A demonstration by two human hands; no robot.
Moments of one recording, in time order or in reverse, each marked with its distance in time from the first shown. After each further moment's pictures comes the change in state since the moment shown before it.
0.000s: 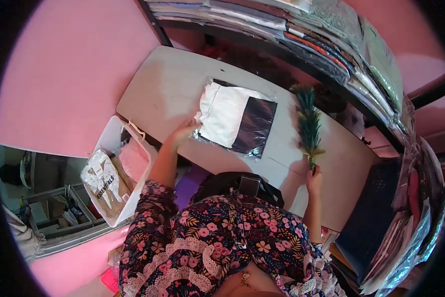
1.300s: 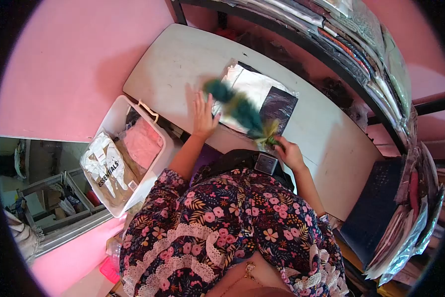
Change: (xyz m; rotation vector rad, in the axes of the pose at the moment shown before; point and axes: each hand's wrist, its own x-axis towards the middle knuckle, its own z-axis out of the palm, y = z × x) left_hand -0.030 -0.002 0.014 0.983 0.490 0.695; right_hand -0.006 -0.187 0.058 0.168 -0.453 -0.506
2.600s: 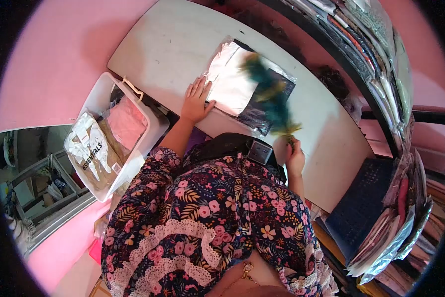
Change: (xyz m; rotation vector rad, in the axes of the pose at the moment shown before) left_hand -0.028 -0.030 0.031 0.091 -0.196 0.061; right_hand -0.067 0.038 0.020 -0.228 0.260 0.387
